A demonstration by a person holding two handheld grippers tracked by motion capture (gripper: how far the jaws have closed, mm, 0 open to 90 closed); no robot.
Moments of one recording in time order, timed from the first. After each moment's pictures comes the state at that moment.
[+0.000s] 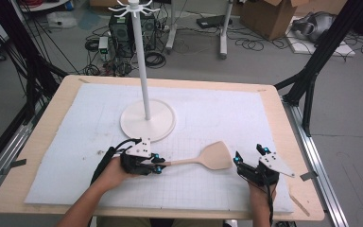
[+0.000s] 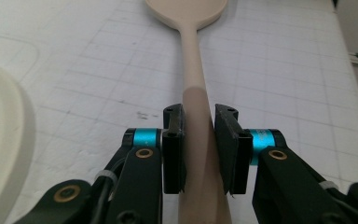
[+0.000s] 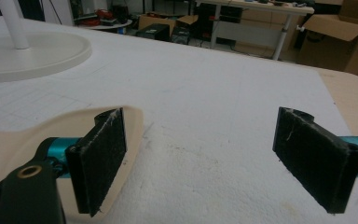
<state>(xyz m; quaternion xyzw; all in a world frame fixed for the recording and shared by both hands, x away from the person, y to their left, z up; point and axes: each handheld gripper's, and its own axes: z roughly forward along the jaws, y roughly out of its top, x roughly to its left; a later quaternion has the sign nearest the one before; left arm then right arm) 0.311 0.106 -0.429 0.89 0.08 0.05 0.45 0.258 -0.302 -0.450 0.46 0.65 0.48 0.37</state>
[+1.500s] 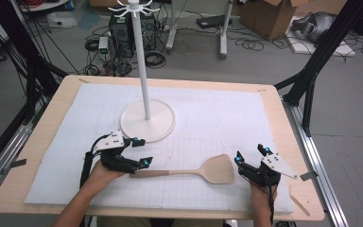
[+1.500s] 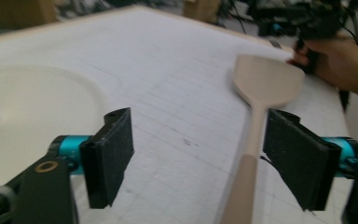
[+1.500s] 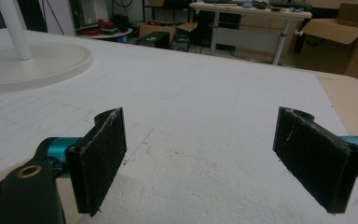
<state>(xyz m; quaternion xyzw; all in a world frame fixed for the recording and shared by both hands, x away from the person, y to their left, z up) 0.302 0.170 -0.421 0.77 0.24 0.12 0.59 0.257 -0.305 -0.449 0.46 0.64 0.49 0.37</state>
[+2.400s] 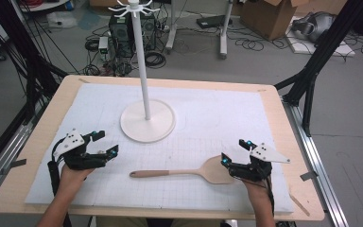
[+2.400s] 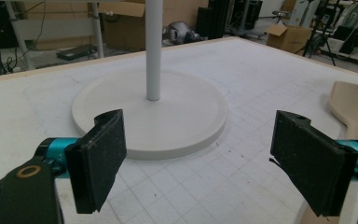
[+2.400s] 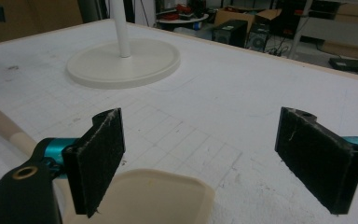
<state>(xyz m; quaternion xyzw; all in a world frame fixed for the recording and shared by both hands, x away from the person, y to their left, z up) 0.289 0.247 -0.420 0.70 0.34 0.22 0.59 0.268 -0.278 -0.418 0.37 0.72 0.53 0.26</state>
